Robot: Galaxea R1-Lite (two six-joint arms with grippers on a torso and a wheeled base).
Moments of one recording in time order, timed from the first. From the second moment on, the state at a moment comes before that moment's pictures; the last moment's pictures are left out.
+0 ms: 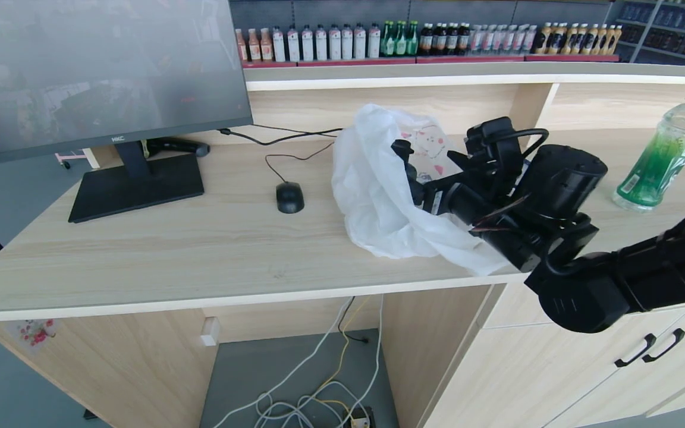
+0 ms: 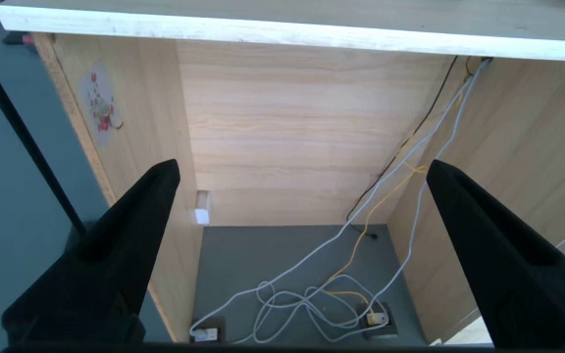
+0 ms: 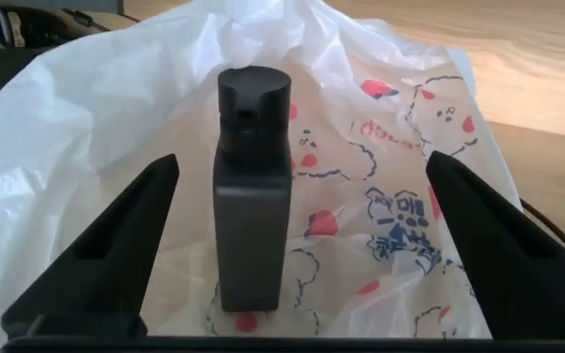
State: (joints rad) left arm 0.00 0.00 0.00 0.00 0.00 0.00; right arm 0.48 1.96 -1.01 -1.18 -0.05 -0.15
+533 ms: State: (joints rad) left arm 0.00 0.00 0.00 0.00 0.00 0.00; right arm 0.48 1.86 -0.68 -1.50 -0.06 -0.10
